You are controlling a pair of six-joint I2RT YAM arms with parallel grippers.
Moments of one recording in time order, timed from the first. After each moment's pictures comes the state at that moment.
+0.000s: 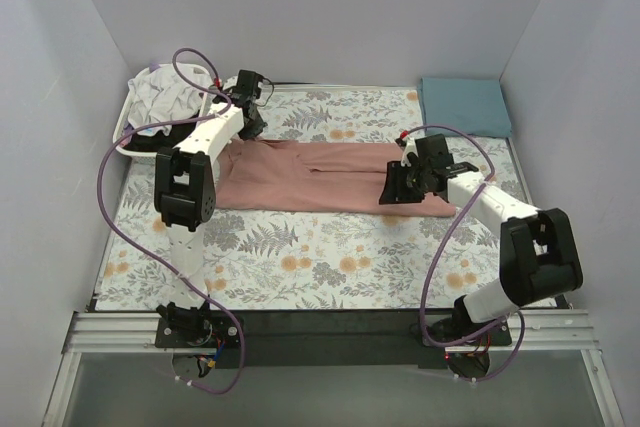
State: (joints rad) left arm -0.25 2.17 1.86 -0.71 -0.33 -0.68; right arm 0.31 1.47 0.91 -0.39 -0.36 0.23
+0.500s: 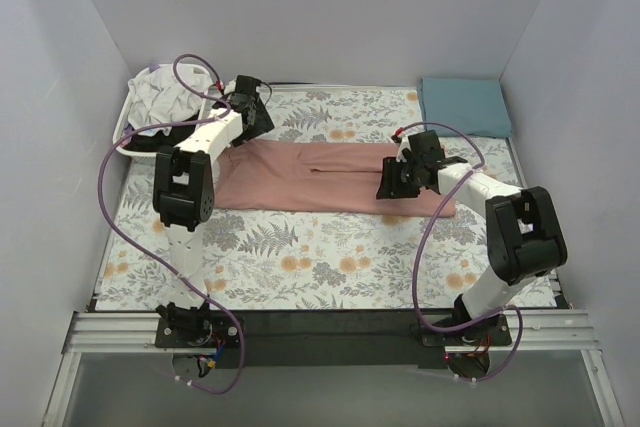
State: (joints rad) left arm -0.24 2.17 1.79 -0.55 -0.28 -0.63; right arm 0.32 1.64 0.98 -0.31 -0.33 0.23
